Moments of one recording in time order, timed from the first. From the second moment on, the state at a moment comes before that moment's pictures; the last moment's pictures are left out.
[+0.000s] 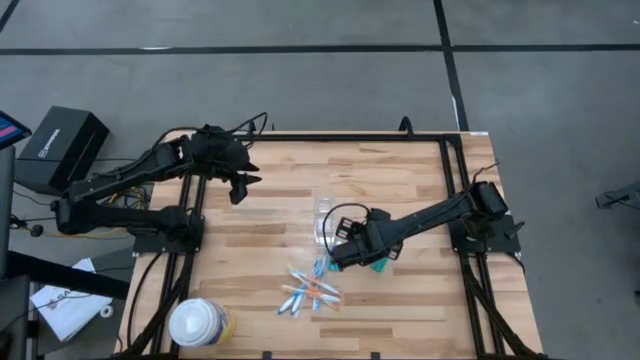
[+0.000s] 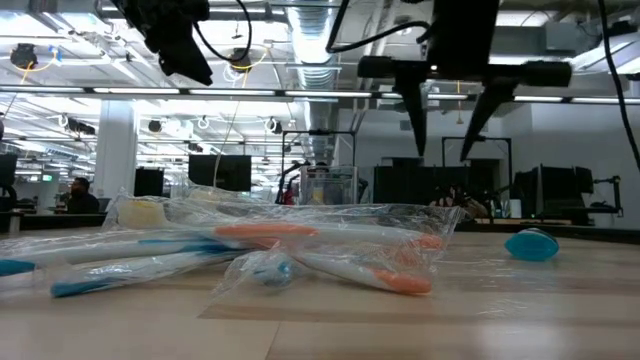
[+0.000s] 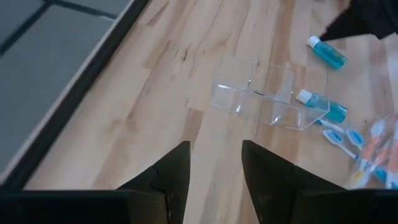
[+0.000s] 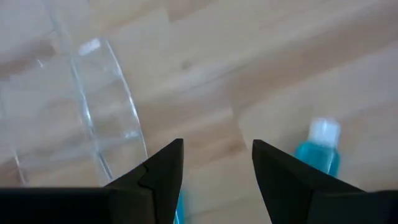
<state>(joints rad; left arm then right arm) 0.45 0.96 0.97 -0.74 0.11 0.08 0.31 1.92 1.52 -1.26 0.43 2.28</state>
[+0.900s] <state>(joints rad) 0.59 1.09 0.97 -0.69 0.36 0.14 0.43 2.00 1.50 -1.42 0.14 2.36</state>
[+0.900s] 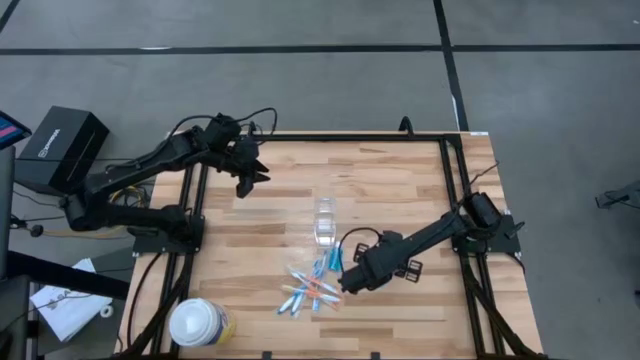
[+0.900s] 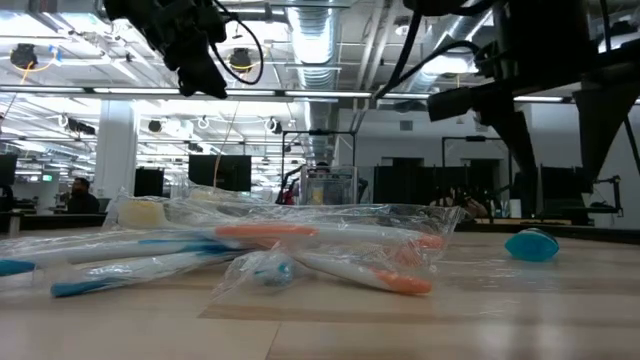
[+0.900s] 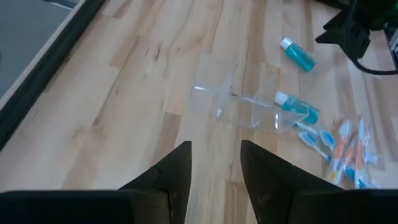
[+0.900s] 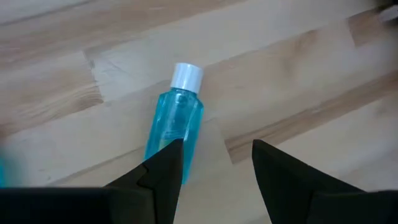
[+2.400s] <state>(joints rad) 0.69 1.16 0.97 -0.70 0.36 0.19 0.28 2.00 1.29 -1.17 0.13 2.36</state>
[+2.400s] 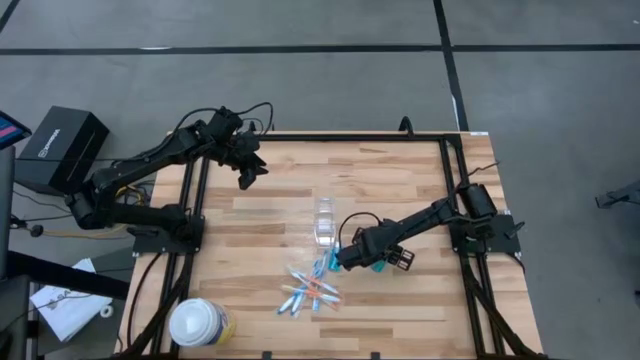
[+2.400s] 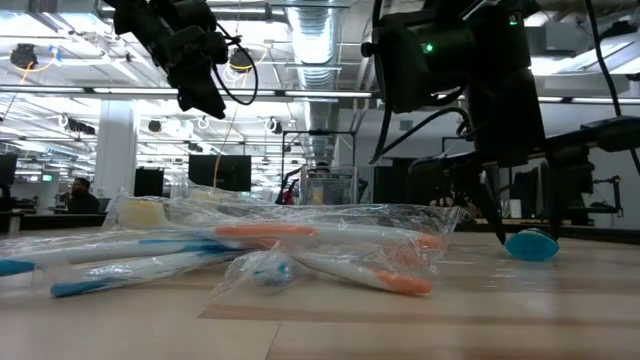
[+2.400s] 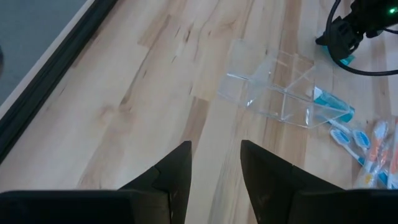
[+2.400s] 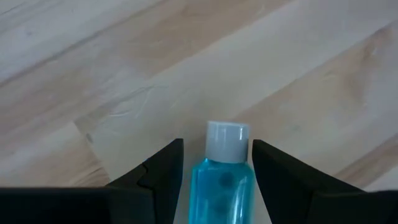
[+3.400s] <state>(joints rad) 0.73 1.15 0.97 -0.73 0.36 0.20 0.26 2.00 1.29 -1.18 0.13 2.36</state>
